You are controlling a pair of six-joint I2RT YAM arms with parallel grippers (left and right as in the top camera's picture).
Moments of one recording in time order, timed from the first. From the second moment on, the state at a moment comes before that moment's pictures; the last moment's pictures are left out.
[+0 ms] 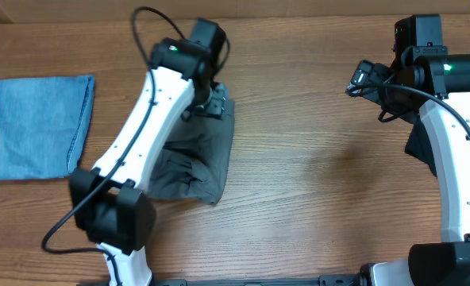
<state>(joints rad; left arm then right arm) -0.39 1.97 1.89 -1.30 -0.05 -0.22 0.02 1.63 1.72 -1.26 0.03 0.46</state>
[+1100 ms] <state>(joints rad) -0.40 2.15 1.82 -1.28 -0.12 -0.21 0.02 1.63 1.72 -1.26 0.03 0.46</state>
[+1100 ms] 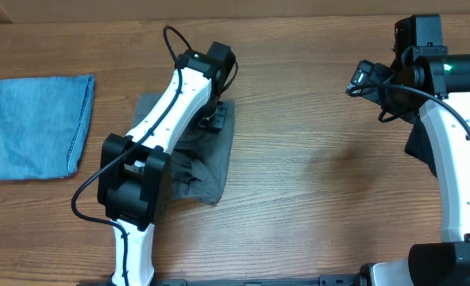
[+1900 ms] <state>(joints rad) -0.27 2.15 1.81 -1.11 -0.63 -0.39 0.02 1.63 1.72 -1.26 0.03 0.46</state>
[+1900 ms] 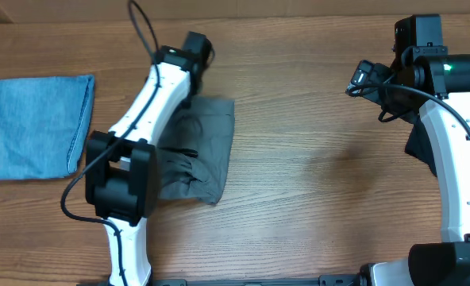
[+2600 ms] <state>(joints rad) -0.17 2.13 2.25 -1.68 -0.10 -0.38 0.02 1.63 1.72 -1.26 0.03 0.46</state>
